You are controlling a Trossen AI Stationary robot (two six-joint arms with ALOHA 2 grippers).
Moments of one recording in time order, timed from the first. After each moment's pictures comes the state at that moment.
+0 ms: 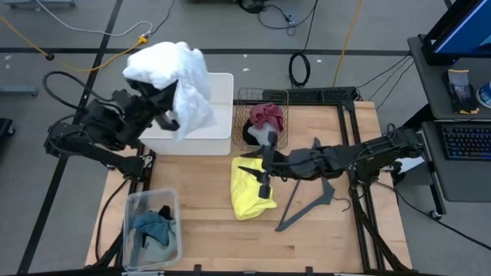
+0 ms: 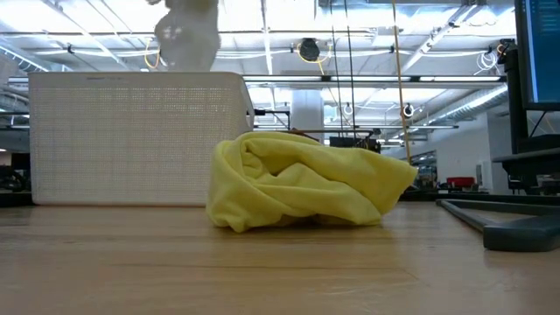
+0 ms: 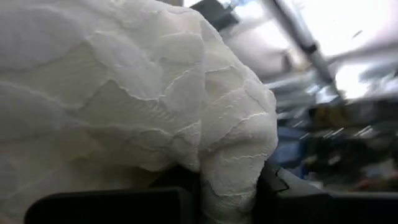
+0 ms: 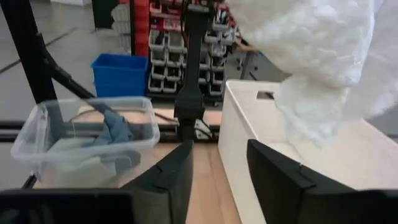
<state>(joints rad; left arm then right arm) -0.10 0.94 1.08 0.60 -0.64 0.49 0.28 1.52 1.44 -0.11 0.45 -0.01</state>
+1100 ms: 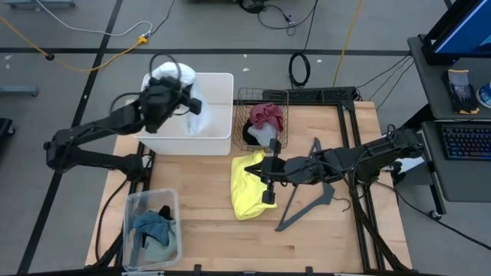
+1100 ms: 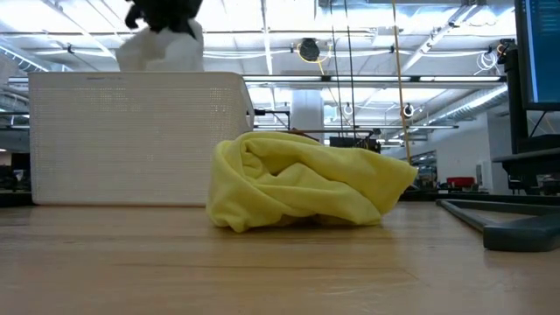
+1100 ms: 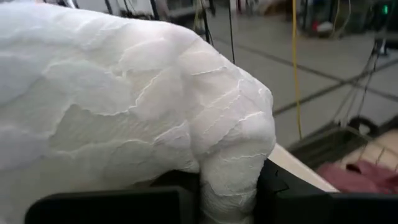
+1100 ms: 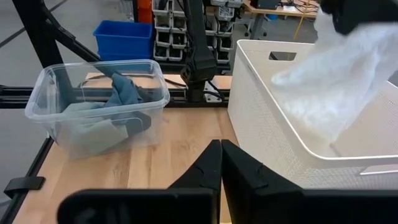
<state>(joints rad) 0.35 1.02 1.08 -0.32 -0.77 -0.07 0.32 1.51 1.44 -0.29 0.45 0.10</state>
